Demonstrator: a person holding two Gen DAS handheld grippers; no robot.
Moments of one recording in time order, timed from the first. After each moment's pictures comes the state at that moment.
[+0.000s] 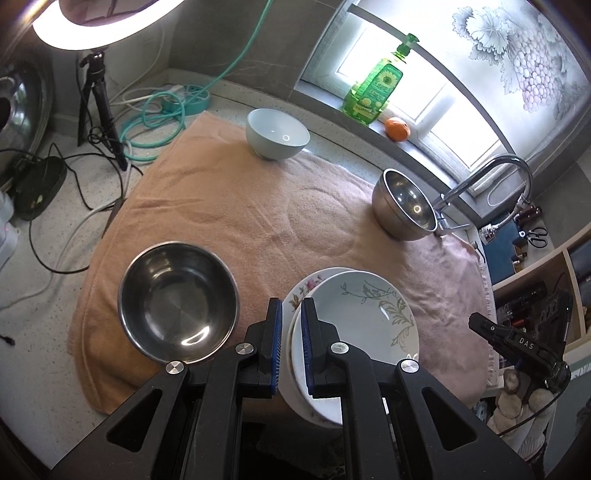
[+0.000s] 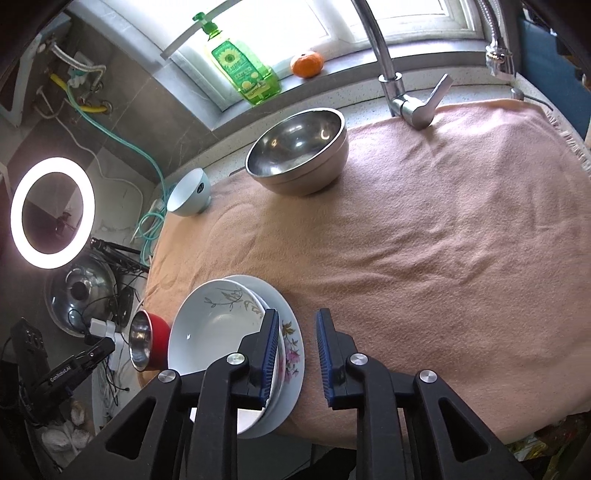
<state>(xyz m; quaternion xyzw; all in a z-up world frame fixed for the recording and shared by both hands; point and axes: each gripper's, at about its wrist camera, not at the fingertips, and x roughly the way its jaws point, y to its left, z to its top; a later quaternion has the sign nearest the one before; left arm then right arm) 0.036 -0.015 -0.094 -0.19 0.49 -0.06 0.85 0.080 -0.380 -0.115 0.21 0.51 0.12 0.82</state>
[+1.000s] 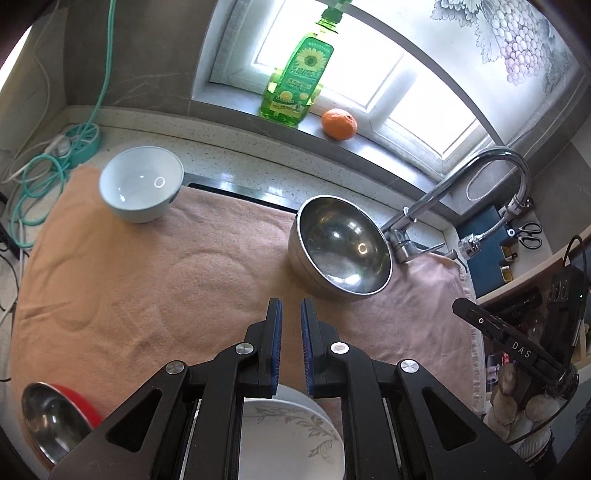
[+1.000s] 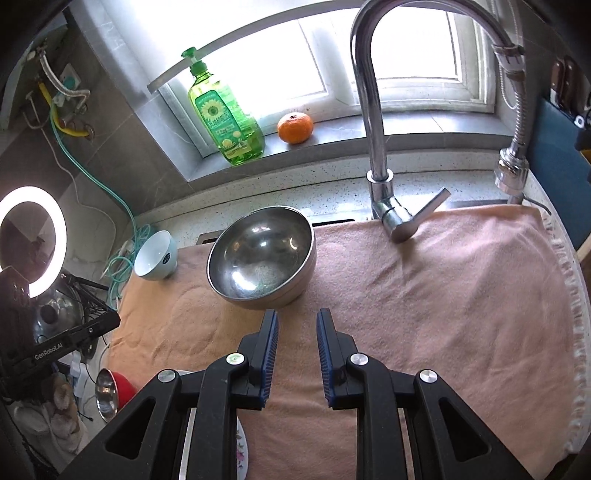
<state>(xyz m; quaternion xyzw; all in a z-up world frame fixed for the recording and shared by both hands) 0.177 -0.125 -0.095 -0.16 0.49 -0.13 0.85 0.195 -0.413 -0.078 0.12 0.47 0.11 0.87</state>
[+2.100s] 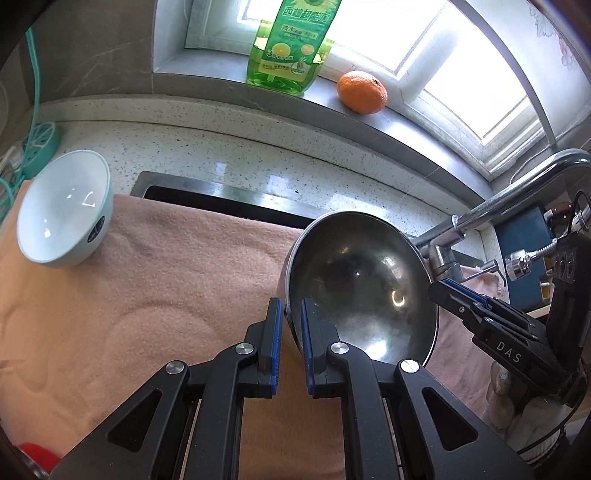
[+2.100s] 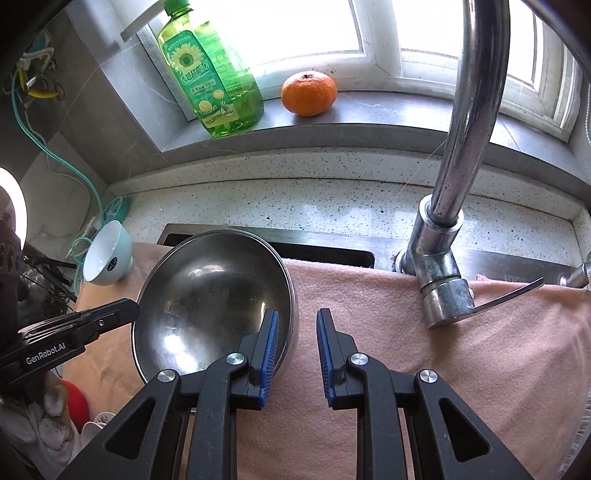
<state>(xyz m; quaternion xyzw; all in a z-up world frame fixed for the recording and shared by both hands) 0.278 -0.172 -0.150 -0.13 0.54 -0.10 0.82 0.326 -0.398 -0.146 0.06 0.52 0.14 0.84</state>
